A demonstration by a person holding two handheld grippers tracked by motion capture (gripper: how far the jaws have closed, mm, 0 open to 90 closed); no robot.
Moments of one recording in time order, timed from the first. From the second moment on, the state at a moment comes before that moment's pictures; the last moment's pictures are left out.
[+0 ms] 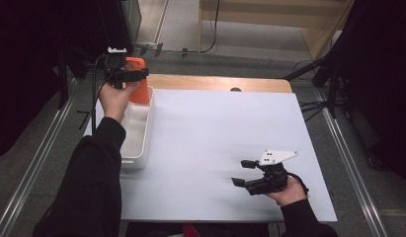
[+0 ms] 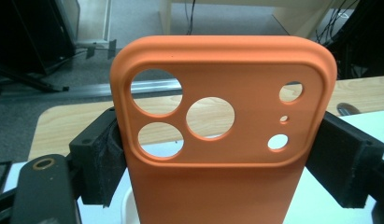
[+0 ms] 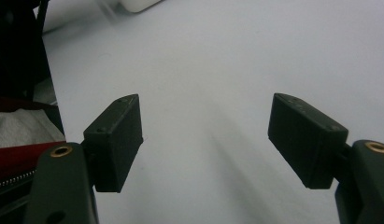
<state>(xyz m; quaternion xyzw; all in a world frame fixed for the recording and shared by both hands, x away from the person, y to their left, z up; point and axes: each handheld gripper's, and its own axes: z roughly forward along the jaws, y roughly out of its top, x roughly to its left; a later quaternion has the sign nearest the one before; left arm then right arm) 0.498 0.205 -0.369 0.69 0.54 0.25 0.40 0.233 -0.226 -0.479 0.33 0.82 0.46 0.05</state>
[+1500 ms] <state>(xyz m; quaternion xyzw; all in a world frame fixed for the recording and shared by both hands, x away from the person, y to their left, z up) 0.519 0.197 -0.418 0.70 0.57 0.25 0.35 0.233 -0.222 -0.483 0.32 0.83 0.46 0.04</state>
